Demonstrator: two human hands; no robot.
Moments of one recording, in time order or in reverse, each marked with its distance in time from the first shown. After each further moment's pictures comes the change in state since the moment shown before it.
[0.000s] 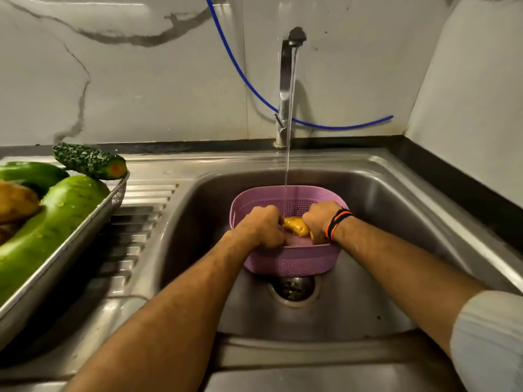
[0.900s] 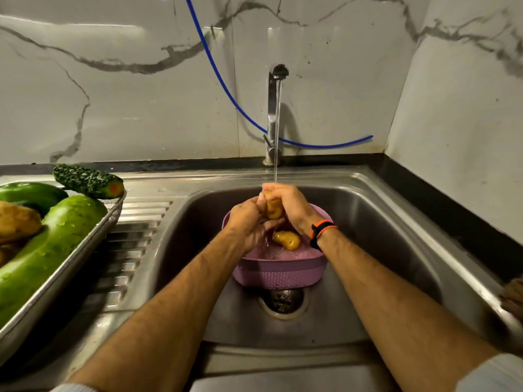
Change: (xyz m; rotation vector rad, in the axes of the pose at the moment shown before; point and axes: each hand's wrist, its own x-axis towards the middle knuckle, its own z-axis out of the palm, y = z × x) left_hand -0.014 0.030 -0.027 -1.703 0.185 -0.200; right_hand -0.015 -0.027 -0.057 1.710 0.383 0.049
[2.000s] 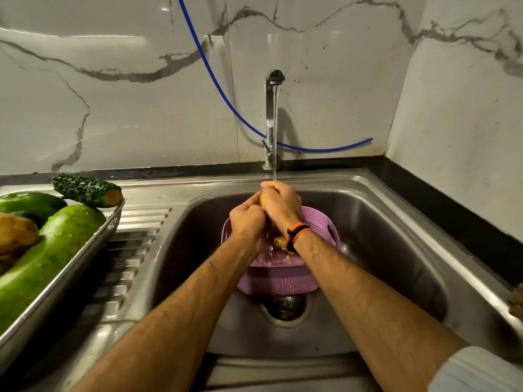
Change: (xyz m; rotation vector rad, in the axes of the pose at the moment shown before) left_hand -0.003 -0.005 0.013 0.001 0.109 0.169; right_hand 0.005 -0.010 0.020 -0.099 0.365 -0.034
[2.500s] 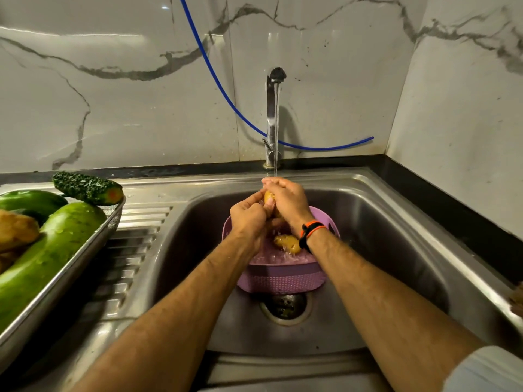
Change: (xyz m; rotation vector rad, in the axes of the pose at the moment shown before) left_hand -0.003 0.005 -0.001 0.035 -0.022 -0.011; right_hand 0.005 0.008 -0.006 0.173 -0.078 0.012
